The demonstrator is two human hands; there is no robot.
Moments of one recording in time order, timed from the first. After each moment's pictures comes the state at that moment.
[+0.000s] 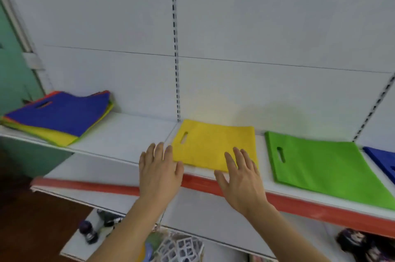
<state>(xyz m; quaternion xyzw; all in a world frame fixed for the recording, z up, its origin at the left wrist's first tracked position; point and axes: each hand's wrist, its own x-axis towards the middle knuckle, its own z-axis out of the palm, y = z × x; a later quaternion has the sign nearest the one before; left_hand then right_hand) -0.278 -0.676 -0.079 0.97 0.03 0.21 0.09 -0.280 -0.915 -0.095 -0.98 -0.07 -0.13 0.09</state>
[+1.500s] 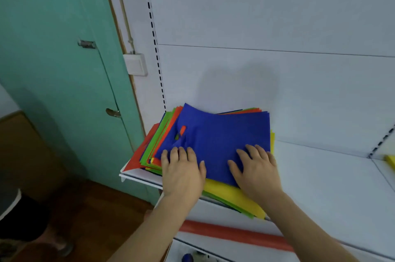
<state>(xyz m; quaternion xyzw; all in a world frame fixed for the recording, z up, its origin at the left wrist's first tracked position) -0.075 -0.125 -0.094 0.99 0.06 0.11 -0.05 -0.047 -0.332 -0.100 -0.99 -0.05 -0.09 0.05</state>
